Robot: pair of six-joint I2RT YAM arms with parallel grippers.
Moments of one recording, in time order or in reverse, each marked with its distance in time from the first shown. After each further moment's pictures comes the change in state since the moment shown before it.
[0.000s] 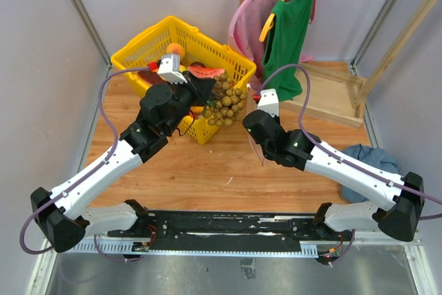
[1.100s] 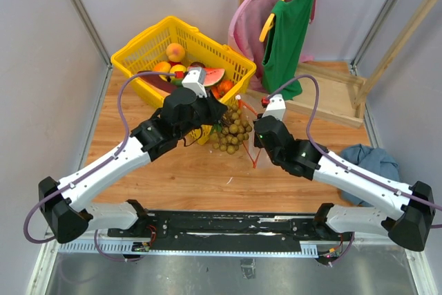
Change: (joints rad) left arm -0.097 0.067 0.032 -0.280 0.072 -0.041; right arm -0.016 -0.100 -0.155 0.212 -0.106 0.059
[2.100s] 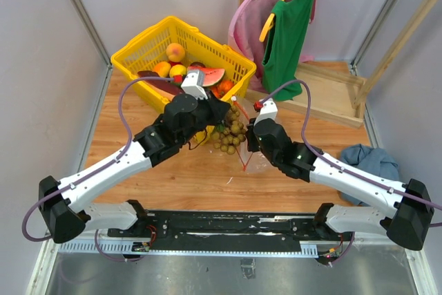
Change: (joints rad) left arm -0.039 -0.011 -0.048 0.111 -0.093 -0.040; right arm -0.006 0.003 -0.094 0.175 -0.193 -0.032
